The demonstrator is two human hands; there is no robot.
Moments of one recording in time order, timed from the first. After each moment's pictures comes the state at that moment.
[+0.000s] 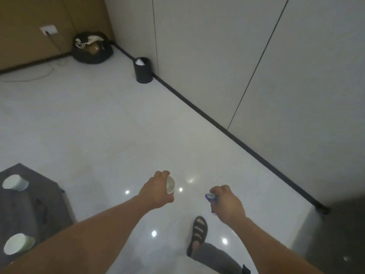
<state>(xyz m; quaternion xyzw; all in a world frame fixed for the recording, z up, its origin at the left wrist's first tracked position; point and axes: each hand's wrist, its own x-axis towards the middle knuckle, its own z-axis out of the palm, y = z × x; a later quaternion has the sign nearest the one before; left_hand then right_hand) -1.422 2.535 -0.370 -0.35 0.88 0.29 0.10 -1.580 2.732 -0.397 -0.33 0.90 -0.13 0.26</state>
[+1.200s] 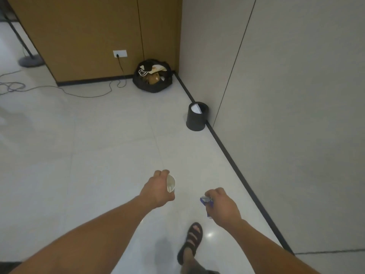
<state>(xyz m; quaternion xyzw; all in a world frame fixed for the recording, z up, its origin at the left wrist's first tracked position) -1.662 1.886 -0.345 -0.53 0.79 0.31 0.01 -1.865 2.012 -0.376 -0.53 0.80 -0.07 0.25</state>
